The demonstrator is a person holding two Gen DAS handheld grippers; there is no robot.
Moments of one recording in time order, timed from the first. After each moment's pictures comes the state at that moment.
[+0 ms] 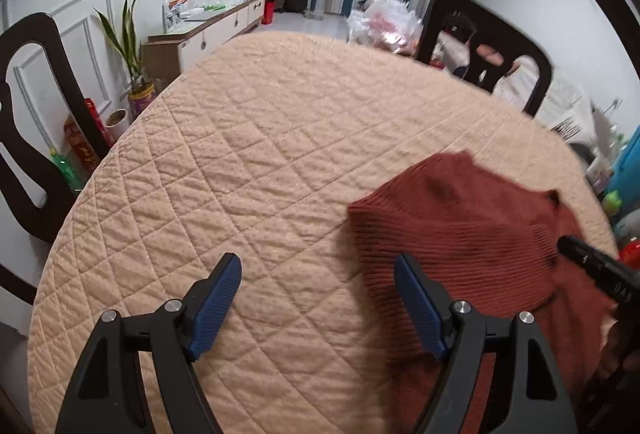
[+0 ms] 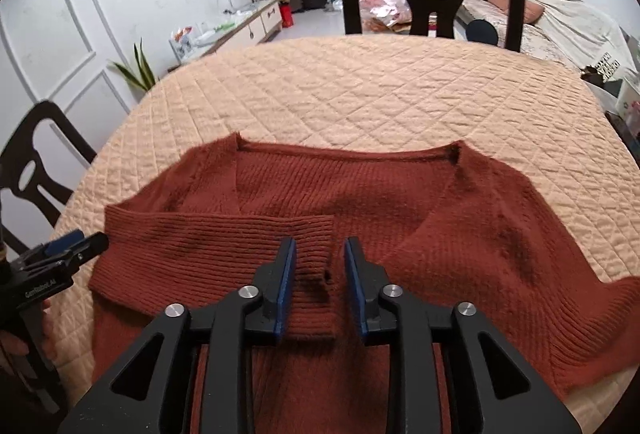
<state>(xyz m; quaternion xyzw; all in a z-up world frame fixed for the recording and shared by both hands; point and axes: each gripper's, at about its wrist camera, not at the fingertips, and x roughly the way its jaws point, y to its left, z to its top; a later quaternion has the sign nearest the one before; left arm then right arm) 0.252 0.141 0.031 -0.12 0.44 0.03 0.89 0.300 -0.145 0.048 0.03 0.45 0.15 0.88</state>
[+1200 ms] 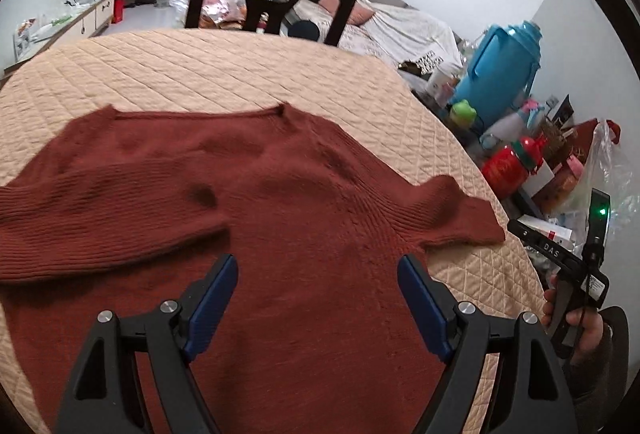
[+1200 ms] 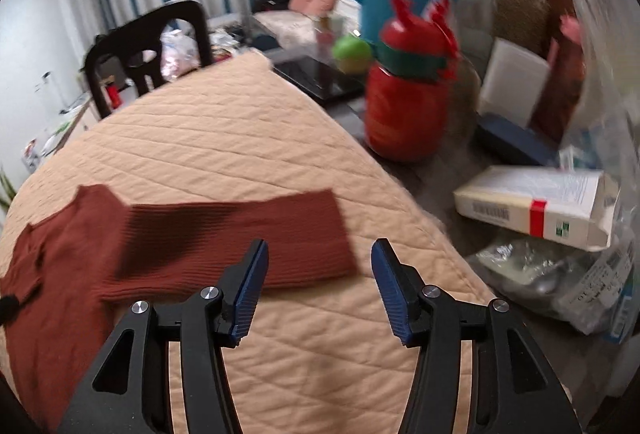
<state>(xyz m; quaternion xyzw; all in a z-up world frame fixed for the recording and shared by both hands) 0.231 -0.101 0.051 -0.10 0.46 -0.22 0.86 0.201 -0.449 0.055 0.12 0.42 -0.16 0.89</state>
